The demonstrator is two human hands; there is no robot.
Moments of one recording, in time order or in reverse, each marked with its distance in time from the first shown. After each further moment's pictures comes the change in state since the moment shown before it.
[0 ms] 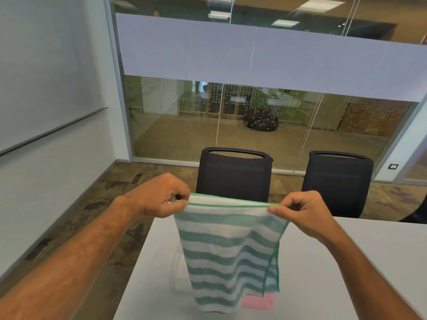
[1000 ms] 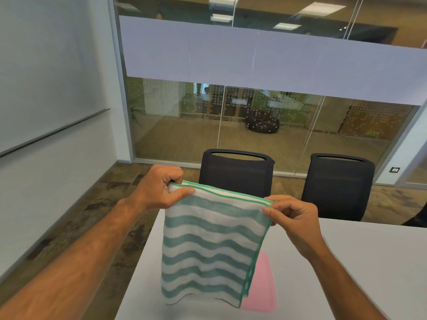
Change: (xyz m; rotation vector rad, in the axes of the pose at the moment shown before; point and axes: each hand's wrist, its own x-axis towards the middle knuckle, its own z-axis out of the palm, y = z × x) left_hand 0.004 -0.016 0.008 -0.152 0.550 0.063; right_hand -0.010 0.013 0.037 0.315 0.207 -0.066
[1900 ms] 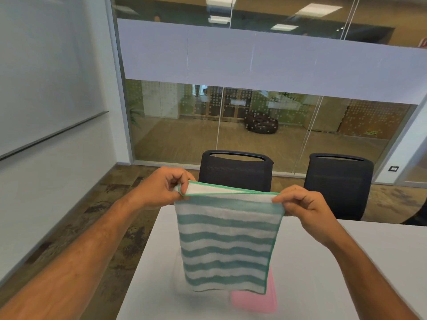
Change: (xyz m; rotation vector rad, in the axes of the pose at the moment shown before) left_hand 0.006 0.005 -0.007 -0.295 -0.298 -0.418; right_hand 0.020 -0.019 -0.035 -0.165 -0.203 0.077
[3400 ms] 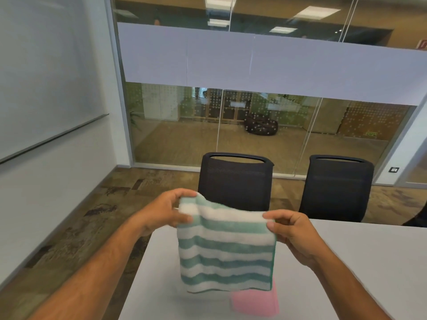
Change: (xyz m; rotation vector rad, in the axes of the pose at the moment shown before) left_hand -0.014 -0.033 0.031 -0.354 -0.024 -0.354; right_hand -0.010 0.033 0.033 0.349 0.071 0.398
